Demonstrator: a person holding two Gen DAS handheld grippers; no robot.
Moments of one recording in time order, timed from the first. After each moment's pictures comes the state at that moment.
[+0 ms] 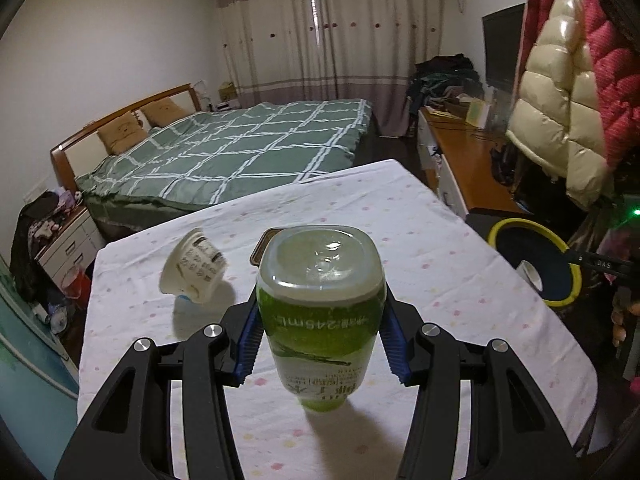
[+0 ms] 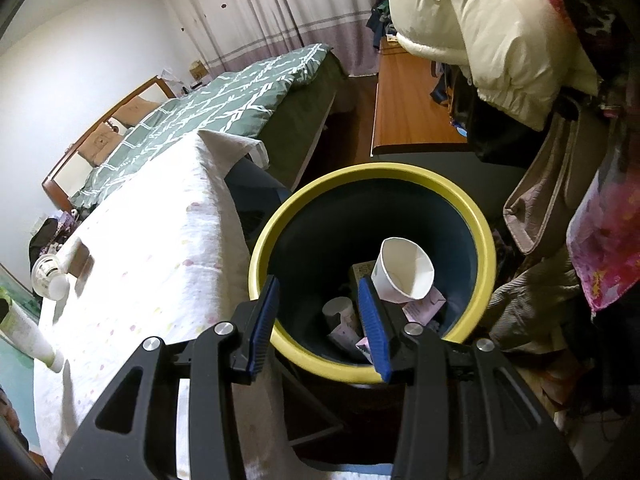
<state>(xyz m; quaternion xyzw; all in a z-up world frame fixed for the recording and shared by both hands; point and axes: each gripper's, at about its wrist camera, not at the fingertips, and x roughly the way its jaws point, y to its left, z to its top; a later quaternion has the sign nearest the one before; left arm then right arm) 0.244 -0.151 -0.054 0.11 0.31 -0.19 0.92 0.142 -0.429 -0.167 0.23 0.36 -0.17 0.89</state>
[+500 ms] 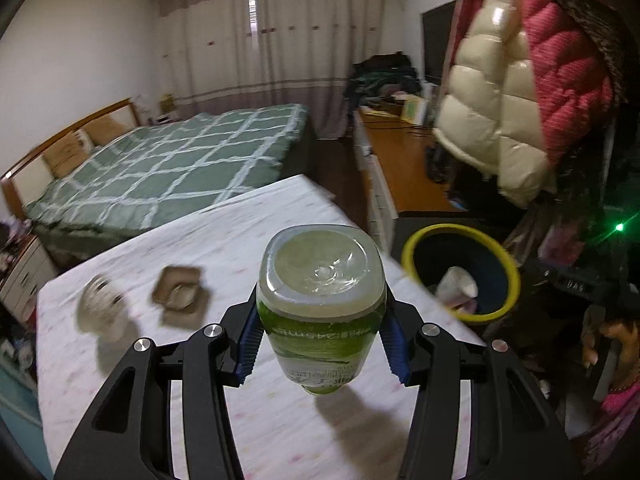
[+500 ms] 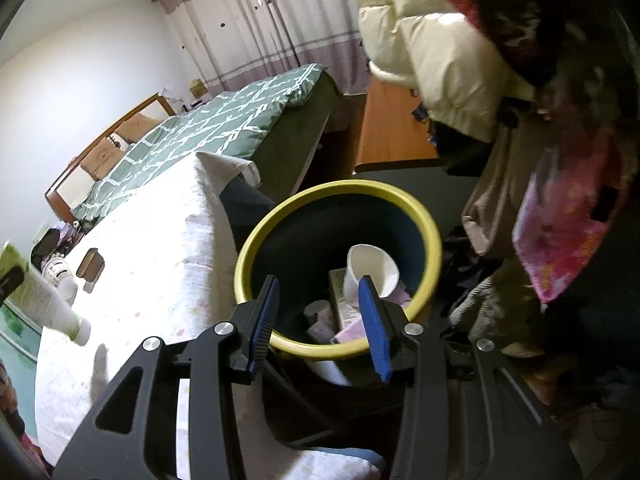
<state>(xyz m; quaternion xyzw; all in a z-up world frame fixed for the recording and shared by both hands) 0.223 -0.249 -0.031 0.12 0.30 -0.31 0.89 0.083 -0.445 -0.149 0.23 0.33 -0.18 0.90</state>
